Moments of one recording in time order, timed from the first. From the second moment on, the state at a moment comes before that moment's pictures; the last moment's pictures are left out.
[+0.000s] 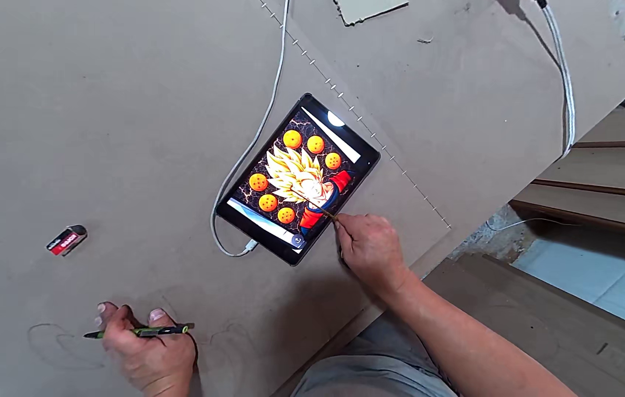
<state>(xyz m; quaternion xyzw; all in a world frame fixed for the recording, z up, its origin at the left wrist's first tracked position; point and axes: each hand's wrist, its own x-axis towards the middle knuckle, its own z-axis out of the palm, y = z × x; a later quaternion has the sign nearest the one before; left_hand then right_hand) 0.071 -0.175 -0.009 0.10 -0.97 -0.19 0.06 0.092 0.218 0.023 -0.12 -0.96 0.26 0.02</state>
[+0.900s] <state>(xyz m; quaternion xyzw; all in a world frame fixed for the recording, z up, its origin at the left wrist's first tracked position) 0.073 -0.178 -0.006 0.12 -0.97 -0.19 0.03 0.091 0.217 0.023 -0.12 -0.96 0.25 0.03</state>
